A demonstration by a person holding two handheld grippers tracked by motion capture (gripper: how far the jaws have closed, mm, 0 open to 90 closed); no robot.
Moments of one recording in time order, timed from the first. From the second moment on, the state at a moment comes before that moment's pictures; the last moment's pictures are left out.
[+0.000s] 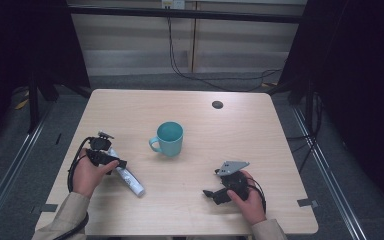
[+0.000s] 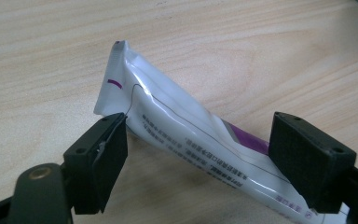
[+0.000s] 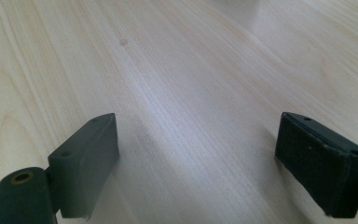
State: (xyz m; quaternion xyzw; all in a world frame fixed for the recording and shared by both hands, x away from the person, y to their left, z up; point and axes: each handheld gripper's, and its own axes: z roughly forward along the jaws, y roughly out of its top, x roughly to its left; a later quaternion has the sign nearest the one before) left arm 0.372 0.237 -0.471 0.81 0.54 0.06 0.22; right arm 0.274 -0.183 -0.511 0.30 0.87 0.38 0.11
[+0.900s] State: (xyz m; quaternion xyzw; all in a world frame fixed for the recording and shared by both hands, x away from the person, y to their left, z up) left arm 0.375 0.222 -0.472 0.82 0.53 0.04 0.20; right arm 0.275 -0.183 -0.511 0.30 0.87 0.38 0.11
